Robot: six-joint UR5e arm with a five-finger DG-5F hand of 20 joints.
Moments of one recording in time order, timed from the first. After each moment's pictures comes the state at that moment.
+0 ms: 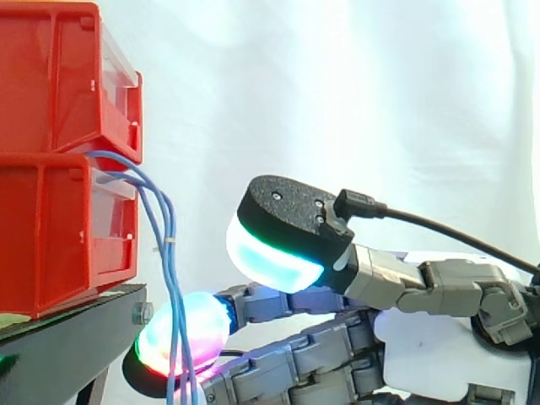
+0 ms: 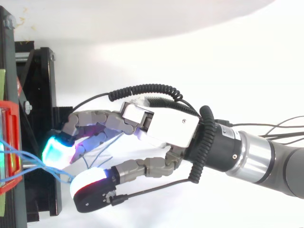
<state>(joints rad) 0.29 -2.42 -1.22 -2.48 -0.99 -0.25</state>
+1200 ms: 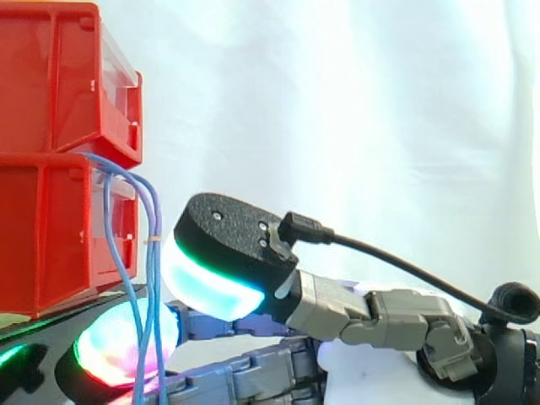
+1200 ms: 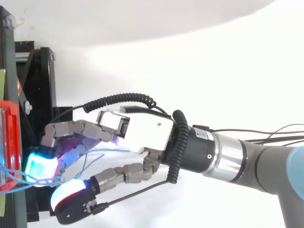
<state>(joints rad) 0.28 -2.52 -1.11 -2.43 -1.05 -0.15</state>
